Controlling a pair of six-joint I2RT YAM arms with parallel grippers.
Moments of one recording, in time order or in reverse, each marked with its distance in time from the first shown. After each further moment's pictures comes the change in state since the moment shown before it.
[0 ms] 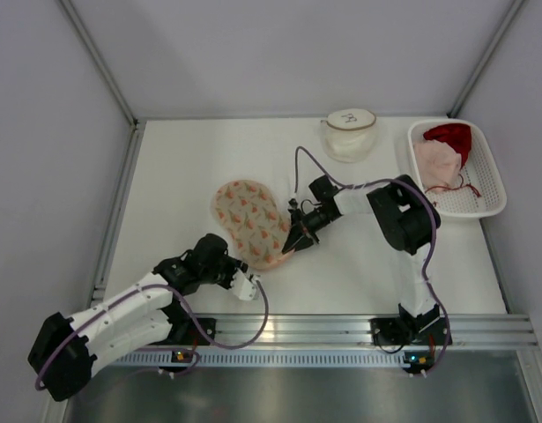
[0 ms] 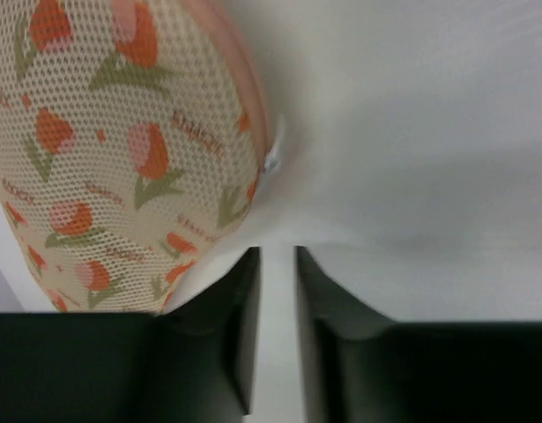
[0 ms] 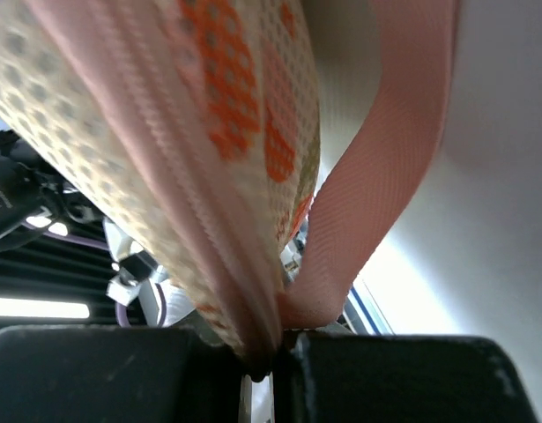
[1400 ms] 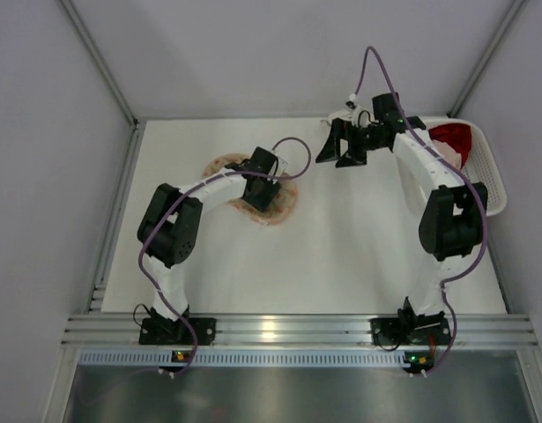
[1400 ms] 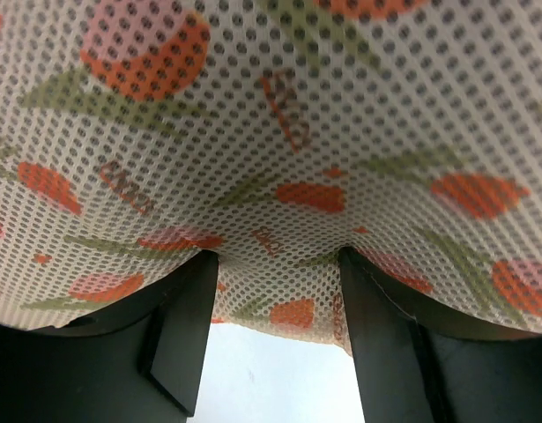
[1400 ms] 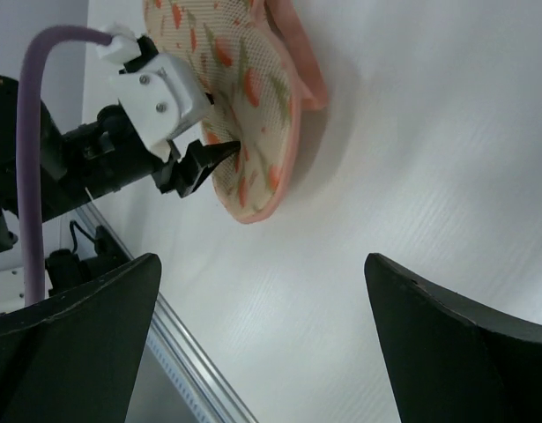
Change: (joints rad) left arm 0.196 1.116 0.980 -0.079 -0.334 -1.124; right arm -0.342 -0.180 0.547 -0.381 0.457 -0.409
